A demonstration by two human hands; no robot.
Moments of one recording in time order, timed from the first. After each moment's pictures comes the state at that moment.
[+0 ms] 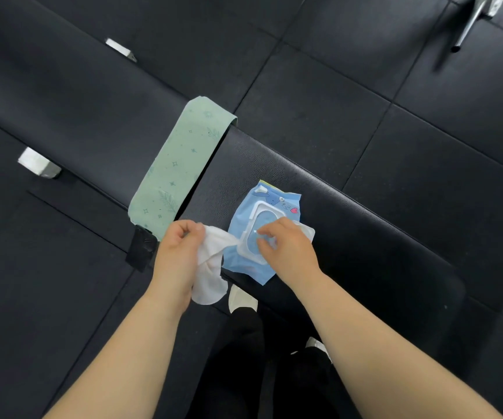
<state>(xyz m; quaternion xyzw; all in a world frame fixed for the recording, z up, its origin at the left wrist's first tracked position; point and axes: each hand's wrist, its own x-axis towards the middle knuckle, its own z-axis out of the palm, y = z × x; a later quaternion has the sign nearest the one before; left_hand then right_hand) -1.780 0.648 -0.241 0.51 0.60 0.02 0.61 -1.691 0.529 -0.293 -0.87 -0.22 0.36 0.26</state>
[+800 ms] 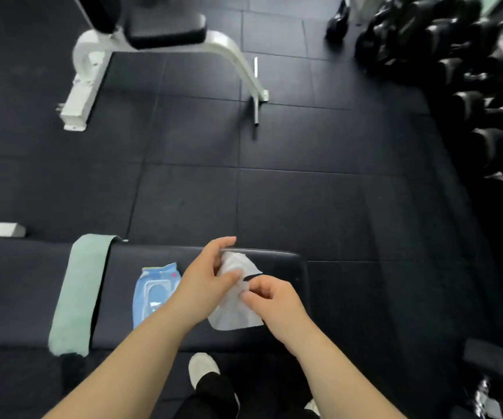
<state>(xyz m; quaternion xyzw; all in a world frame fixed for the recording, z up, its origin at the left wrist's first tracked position) -1.702 0.485 -0.066 0.75 0.12 -0.19 0.62 -1.721 0.351 -0.063 -0.74 0.10 0.29 0.59</state>
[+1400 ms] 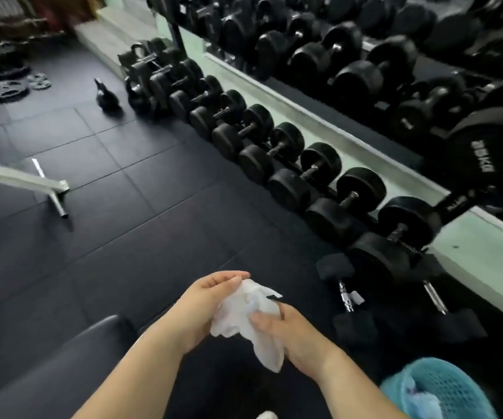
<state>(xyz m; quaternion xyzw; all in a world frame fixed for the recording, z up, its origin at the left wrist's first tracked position) -1.810 0.087 0.021 0.62 -0.05 -0.50 0.60 -1.928 -0.022 0.002 -0.61 0.24 0.10 0.75</state>
